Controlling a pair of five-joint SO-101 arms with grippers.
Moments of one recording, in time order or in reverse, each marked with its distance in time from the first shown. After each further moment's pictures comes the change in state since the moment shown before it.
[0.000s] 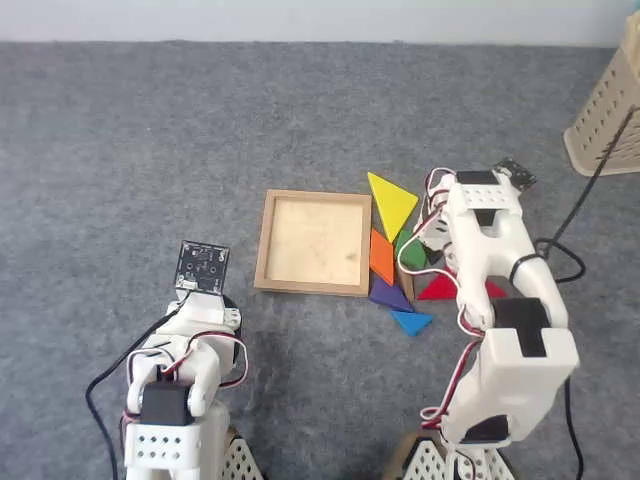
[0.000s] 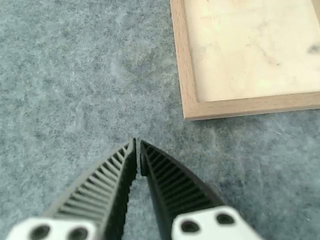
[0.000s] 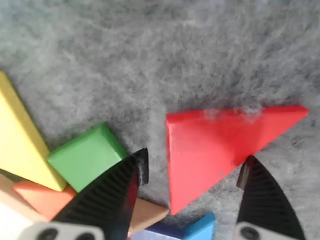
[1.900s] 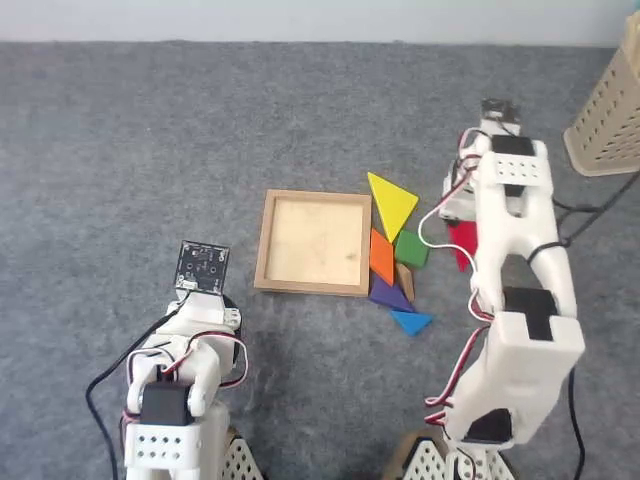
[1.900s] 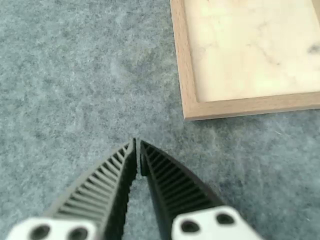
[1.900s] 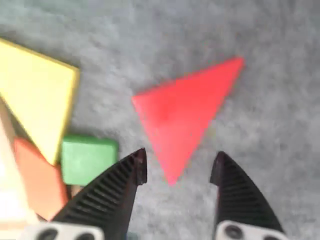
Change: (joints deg) left arm 0.0 0.0 0.0 0.0 0.0; right arm 5.1 4.6 -19.3 7.1 43.8
